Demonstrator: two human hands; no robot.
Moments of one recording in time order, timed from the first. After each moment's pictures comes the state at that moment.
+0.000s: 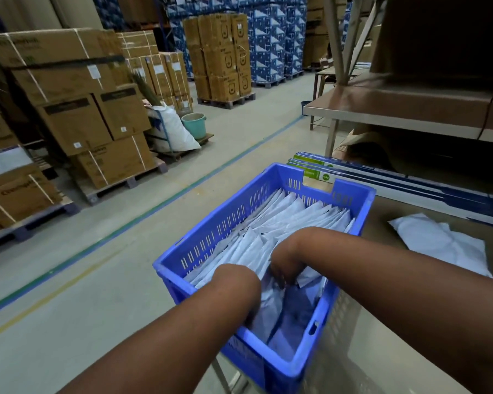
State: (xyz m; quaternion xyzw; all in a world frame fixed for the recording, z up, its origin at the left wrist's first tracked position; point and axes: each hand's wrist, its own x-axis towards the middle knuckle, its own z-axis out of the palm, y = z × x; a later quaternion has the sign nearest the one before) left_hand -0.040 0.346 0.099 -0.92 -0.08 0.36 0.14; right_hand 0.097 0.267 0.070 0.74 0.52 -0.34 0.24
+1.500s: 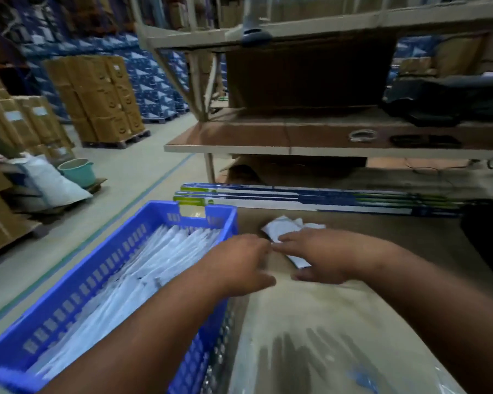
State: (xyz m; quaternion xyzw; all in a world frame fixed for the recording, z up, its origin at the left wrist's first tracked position) left_hand 0.028 0.148 0.176 -0.96 0.26 0.00 -0.07; right_hand 0.037 -0.075 0.198 0.94 0.31 -0.09 0.07
